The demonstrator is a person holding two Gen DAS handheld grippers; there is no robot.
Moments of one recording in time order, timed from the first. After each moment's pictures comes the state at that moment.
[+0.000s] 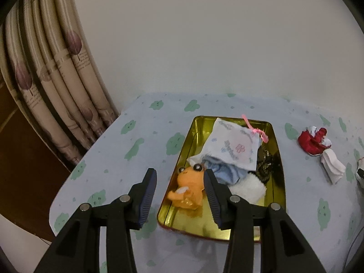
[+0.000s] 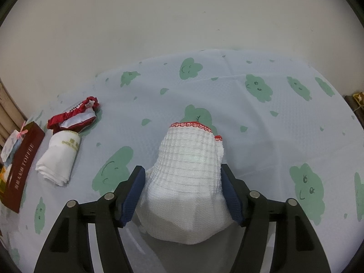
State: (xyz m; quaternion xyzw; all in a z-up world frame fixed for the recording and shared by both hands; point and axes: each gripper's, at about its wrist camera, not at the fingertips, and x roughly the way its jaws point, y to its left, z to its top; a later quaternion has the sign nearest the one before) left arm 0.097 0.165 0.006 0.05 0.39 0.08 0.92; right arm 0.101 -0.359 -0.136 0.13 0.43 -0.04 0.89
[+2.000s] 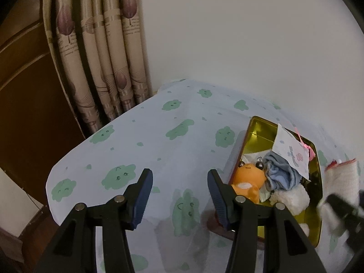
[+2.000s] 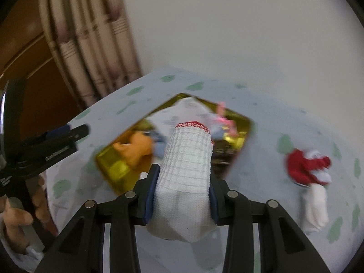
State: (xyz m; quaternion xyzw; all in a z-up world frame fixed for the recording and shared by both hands) left arm 0.080 0.256 -0.022 -0.07 0.38 0.18 0.91; right arm 0.116 0.019 -0.033 -0.04 0.40 0.27 0.87
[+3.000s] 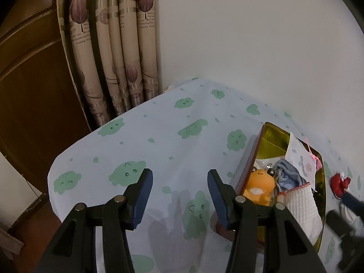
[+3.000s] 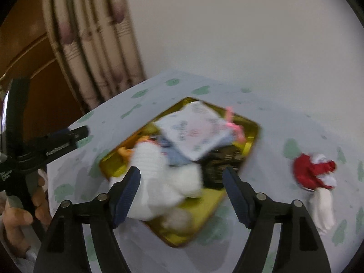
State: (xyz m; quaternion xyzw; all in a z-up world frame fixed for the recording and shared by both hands) left arm 0.079 0.275 -0.024 -0.10 0.38 0.20 0.90; right arm 0.117 0.010 -0.032 -0.03 0.39 0.25 0.88
